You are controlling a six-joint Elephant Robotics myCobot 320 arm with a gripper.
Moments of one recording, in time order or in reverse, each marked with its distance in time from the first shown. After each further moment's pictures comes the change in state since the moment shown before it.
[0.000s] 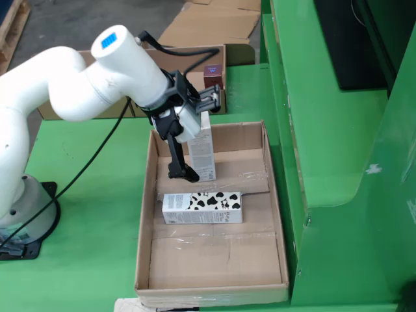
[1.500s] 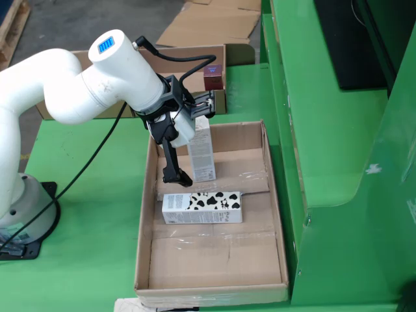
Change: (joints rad) arm -0.006 0.103 -0.175 0.046 0.009 -0.018
